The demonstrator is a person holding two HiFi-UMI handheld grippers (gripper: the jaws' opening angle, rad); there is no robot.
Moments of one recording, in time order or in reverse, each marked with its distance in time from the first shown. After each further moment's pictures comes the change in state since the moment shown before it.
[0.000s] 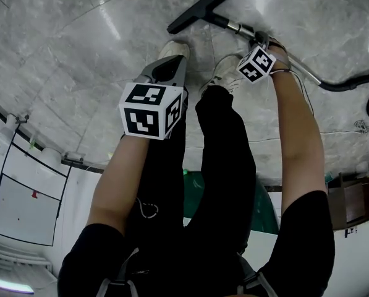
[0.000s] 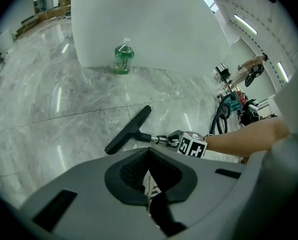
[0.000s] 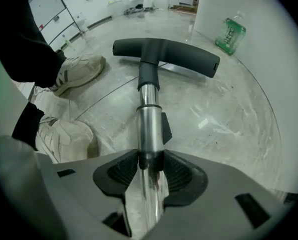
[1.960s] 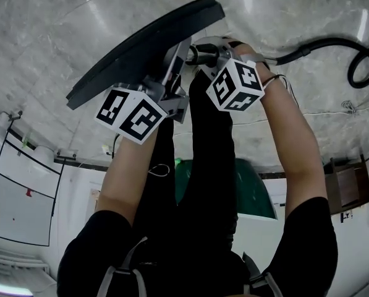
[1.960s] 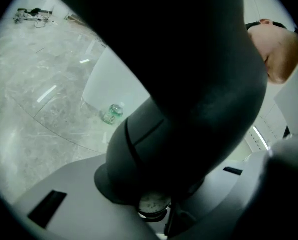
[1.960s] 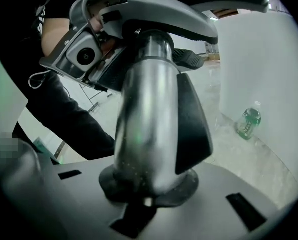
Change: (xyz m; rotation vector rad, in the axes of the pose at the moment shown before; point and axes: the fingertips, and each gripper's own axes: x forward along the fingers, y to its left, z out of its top) left arm -0.151 -0.053 0.095 -0.322 -0.675 -0.319; right arm -0.295 0.077 0.183 -0.143 -0.613 0.358
